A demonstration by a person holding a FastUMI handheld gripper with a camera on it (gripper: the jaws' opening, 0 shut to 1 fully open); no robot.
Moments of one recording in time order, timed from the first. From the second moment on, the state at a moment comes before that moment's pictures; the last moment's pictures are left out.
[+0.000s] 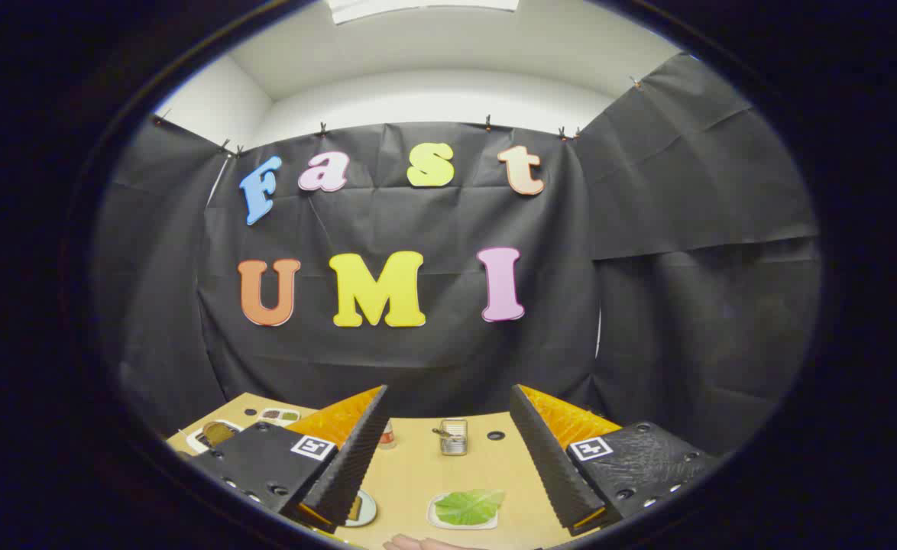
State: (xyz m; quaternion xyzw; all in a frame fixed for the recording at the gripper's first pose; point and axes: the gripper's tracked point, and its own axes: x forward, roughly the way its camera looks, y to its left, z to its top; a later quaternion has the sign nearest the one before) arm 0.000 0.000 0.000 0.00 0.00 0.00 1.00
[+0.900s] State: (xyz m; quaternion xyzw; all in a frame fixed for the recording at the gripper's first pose) arm 0.057 -0.040 -0.085 0.00 0.05 0.02 1.00
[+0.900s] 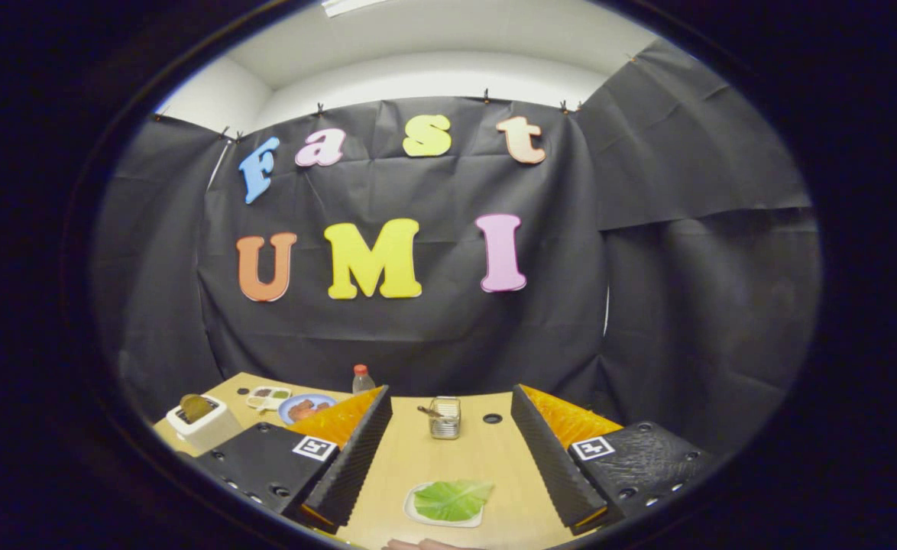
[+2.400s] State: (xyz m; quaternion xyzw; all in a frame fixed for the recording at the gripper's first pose) arm 0.187 -0.086 -0.397 -0.01 0.39 0.00 0.92
